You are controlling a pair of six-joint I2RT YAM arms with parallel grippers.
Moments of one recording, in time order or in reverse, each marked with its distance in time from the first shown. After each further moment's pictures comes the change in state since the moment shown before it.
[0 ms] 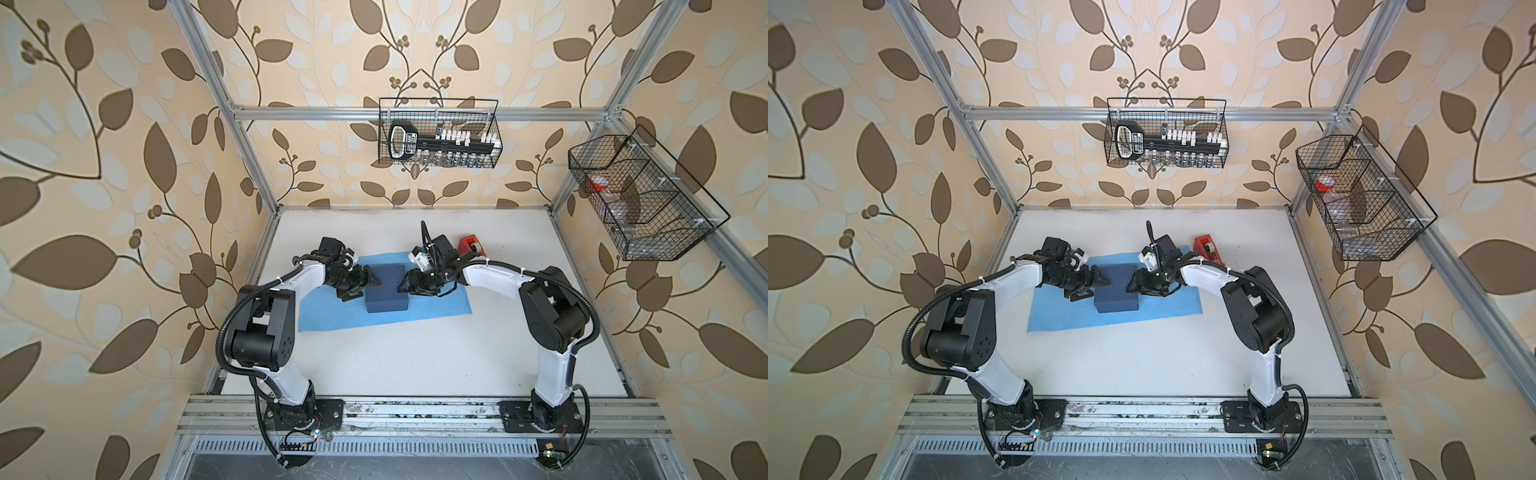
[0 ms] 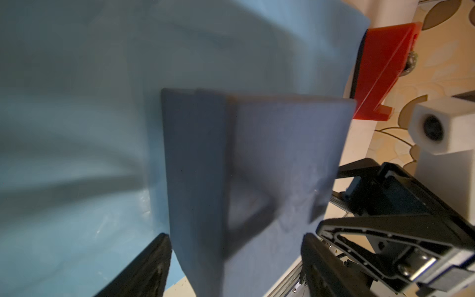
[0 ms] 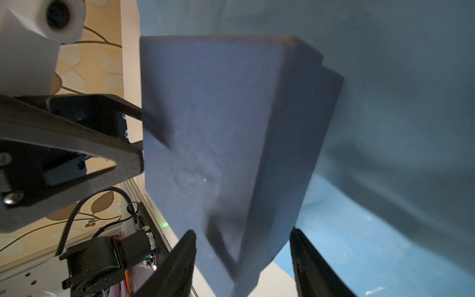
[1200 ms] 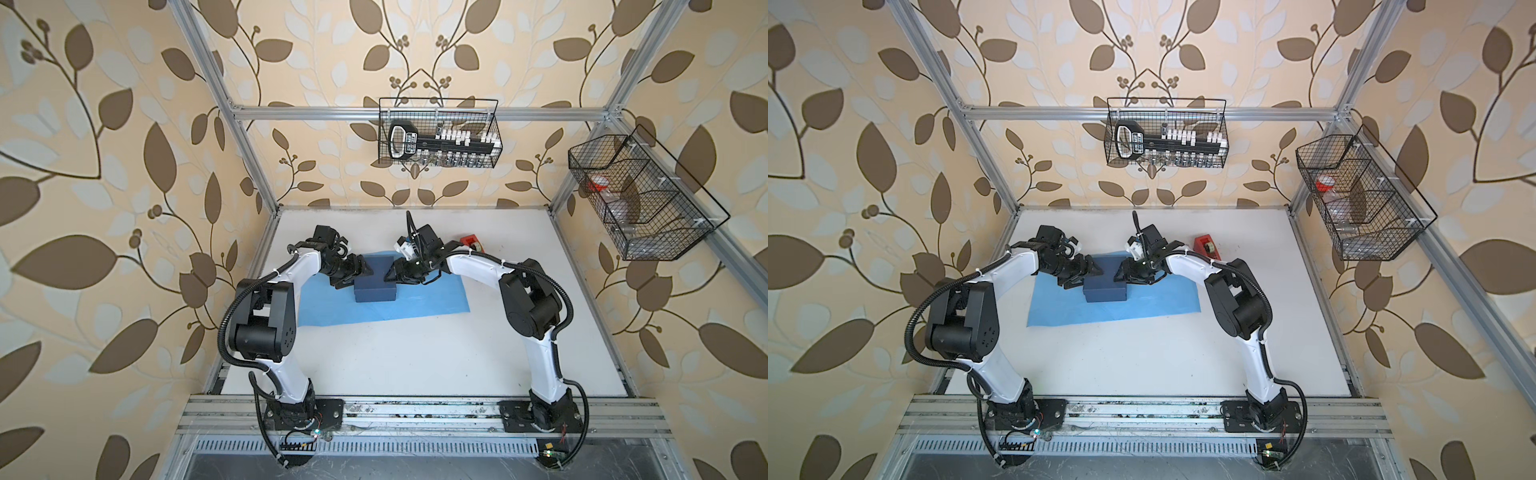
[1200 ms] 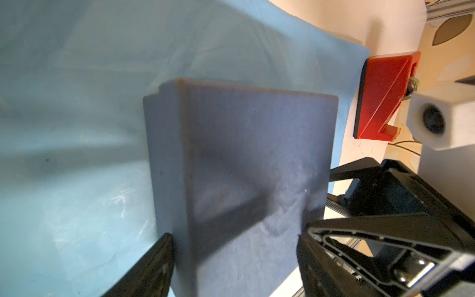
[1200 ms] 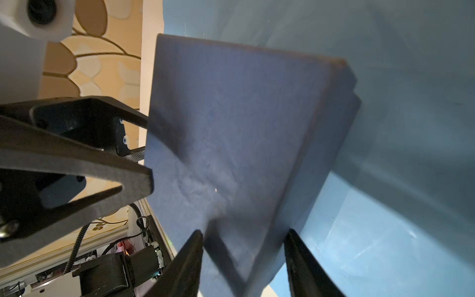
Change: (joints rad) left arm 0.047 0.030 0.151 -0.113 -0.067 0.098; right arm 0.025 0.172 0.280 -0.056 -0.026 -0.007
